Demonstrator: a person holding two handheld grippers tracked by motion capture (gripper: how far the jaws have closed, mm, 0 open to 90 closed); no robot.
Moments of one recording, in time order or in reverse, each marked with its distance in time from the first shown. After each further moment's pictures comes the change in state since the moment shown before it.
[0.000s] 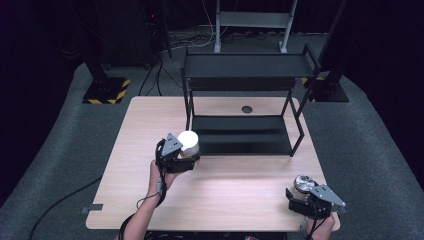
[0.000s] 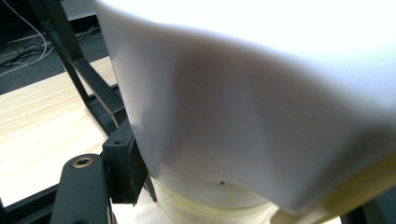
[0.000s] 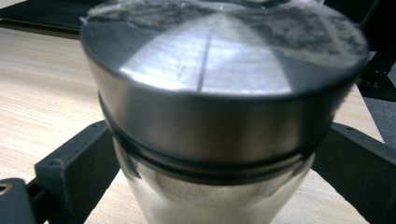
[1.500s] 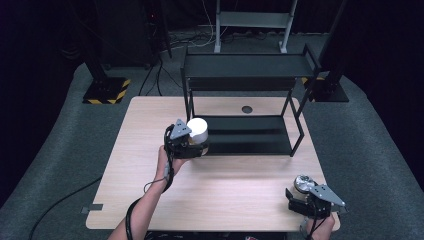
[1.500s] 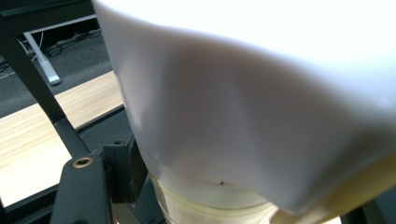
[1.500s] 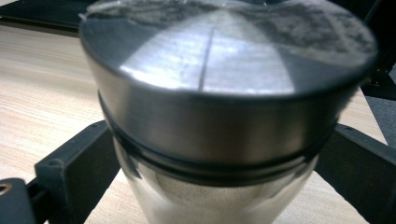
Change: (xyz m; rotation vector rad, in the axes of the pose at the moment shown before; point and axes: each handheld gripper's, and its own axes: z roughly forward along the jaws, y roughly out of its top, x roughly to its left) left arm 0.015 0.038 0.027 -0.003 -0.057 0.013; right arm -0.001 0.002 0.001 0.010 0.004 -0.002
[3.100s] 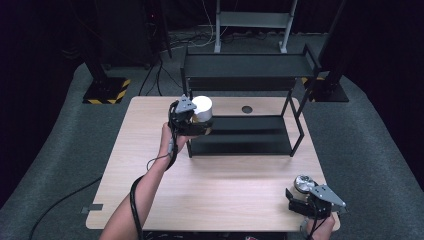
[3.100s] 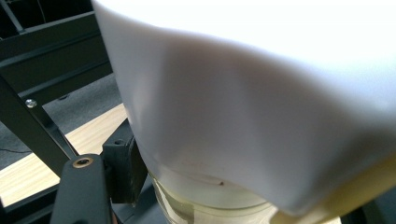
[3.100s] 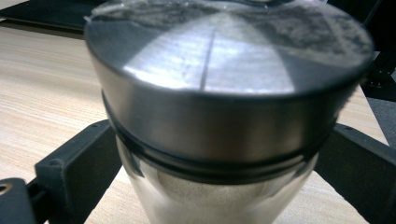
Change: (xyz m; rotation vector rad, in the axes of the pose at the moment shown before) left arm 0.024 0.058 0.014 -0.007 0.004 0.025; right arm -0.001 -0.001 -0.001 -0.003 0.007 0.001
